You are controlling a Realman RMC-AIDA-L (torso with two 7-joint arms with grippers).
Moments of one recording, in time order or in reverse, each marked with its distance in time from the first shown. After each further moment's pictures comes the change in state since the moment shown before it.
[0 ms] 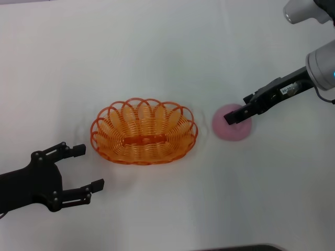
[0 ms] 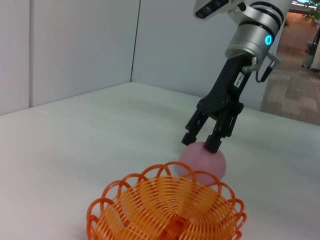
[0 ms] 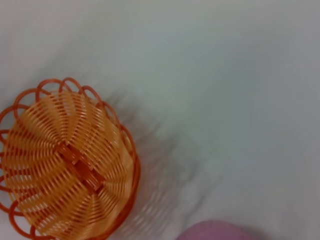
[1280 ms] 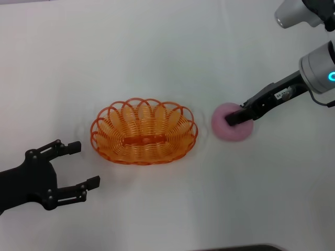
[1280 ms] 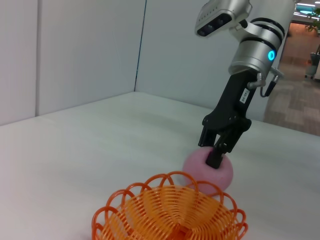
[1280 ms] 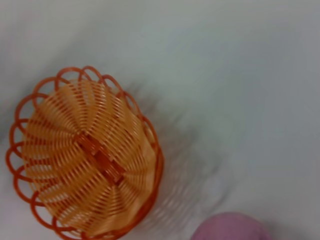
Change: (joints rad) left arm 0.000 0.003 -0.040 -0.001 -0.002 0.030 -0.001; right arm 0.018 0.000 -0.027 0.024 0.009 -0.020 0.007
